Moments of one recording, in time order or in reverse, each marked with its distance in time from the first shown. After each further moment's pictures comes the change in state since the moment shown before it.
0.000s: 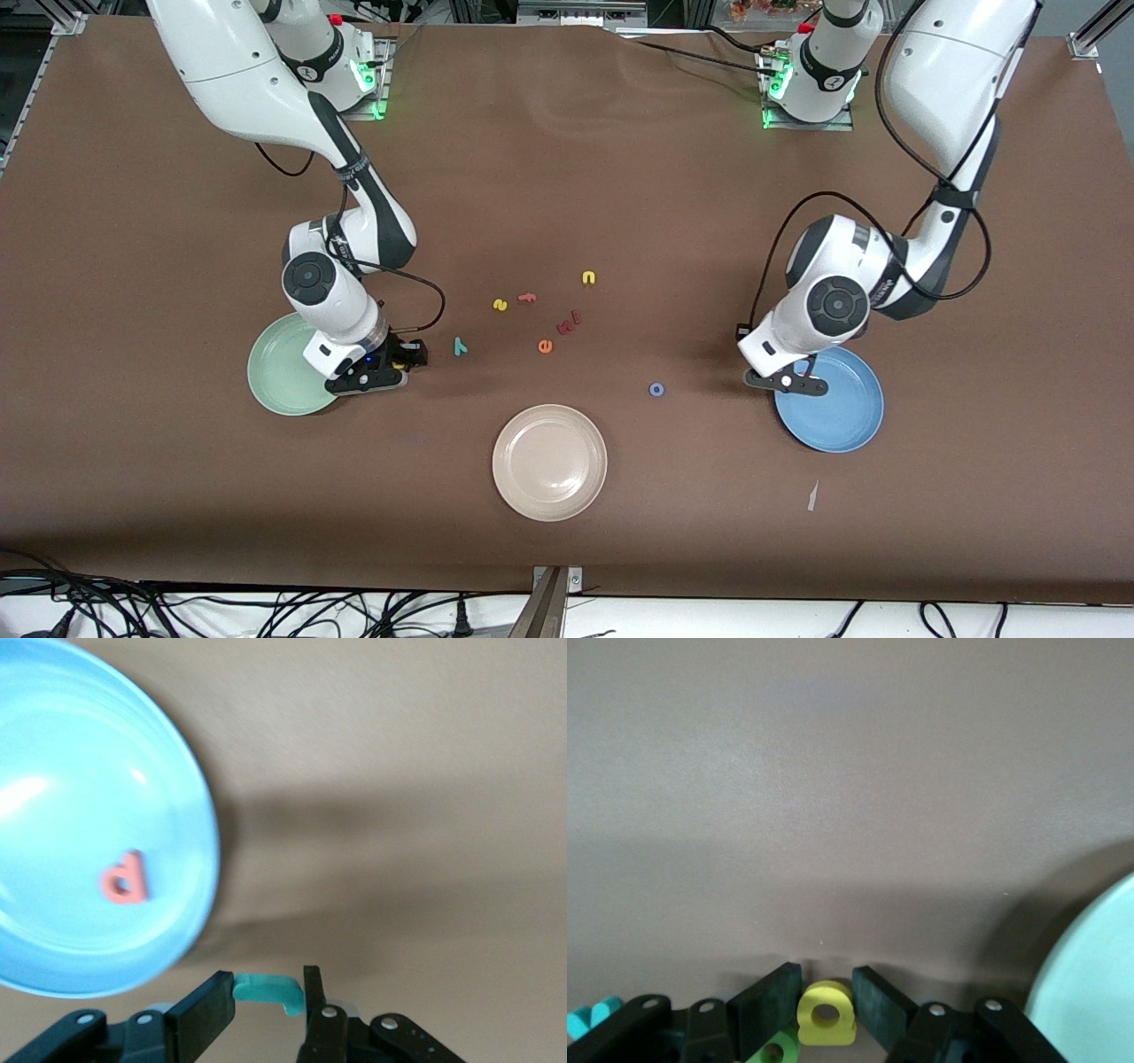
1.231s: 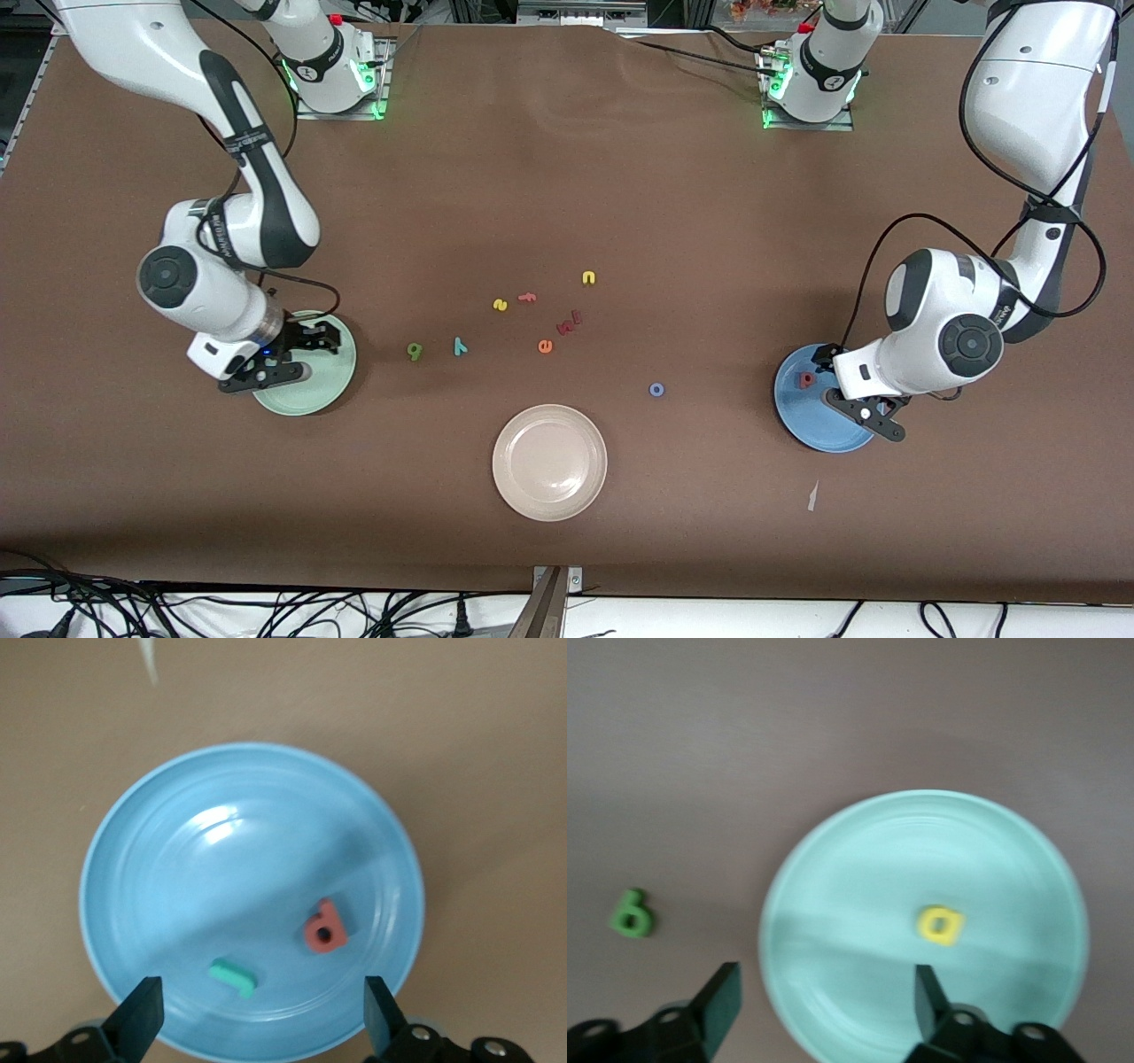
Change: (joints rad) left arm 0.196 0.072 -0.036 0.126 0.003 0.002 0.548; right arm -0.198 -0.176 0.045 -0.027 0.001 -0.267 -0.200
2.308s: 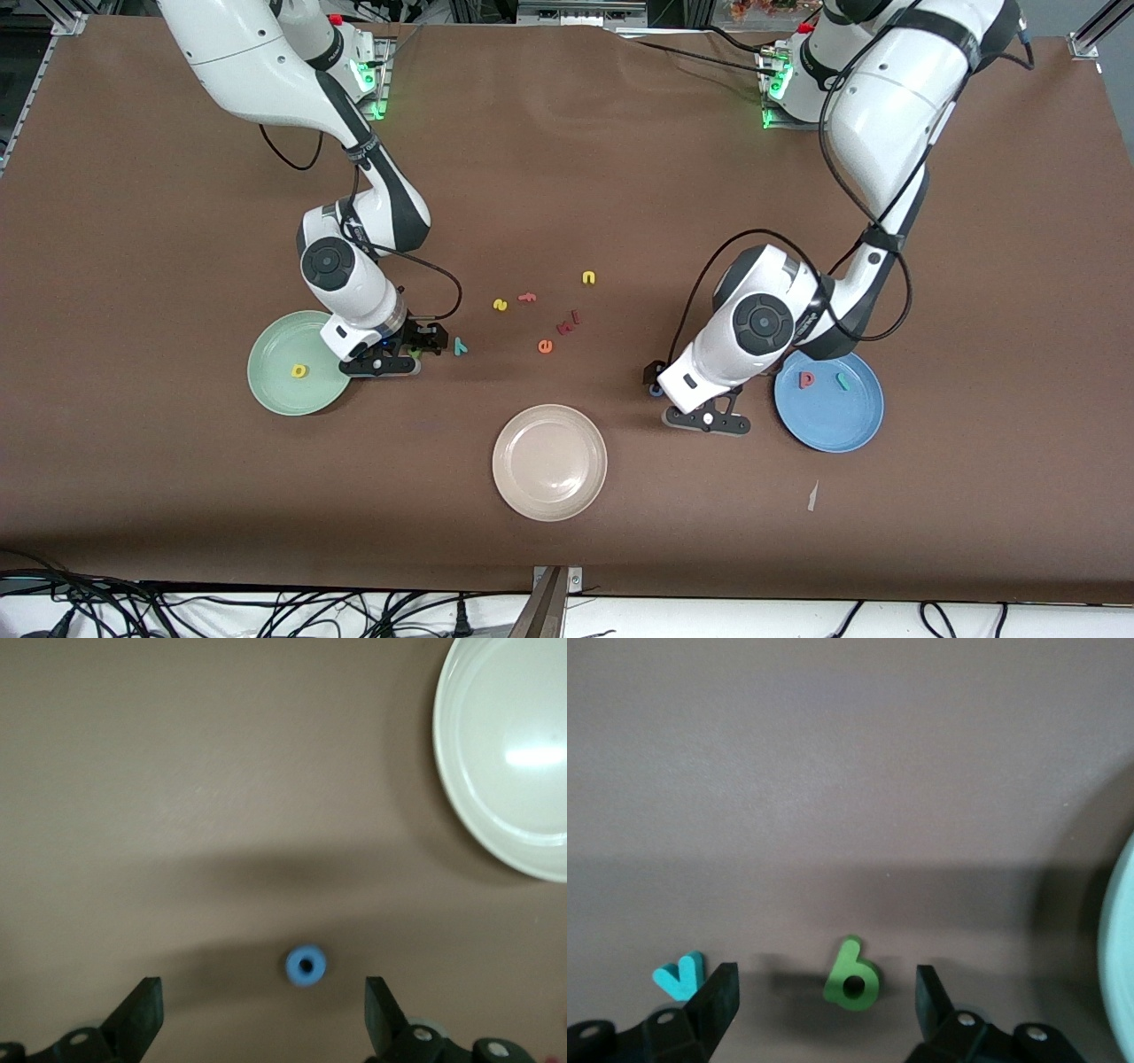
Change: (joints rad) left arm -0.296 0.229 -0.090 0.288 0.000 0.107 -0.751; right arm 0.216 0.135 -0.005 -0.035 -0.001 0.259 0.369
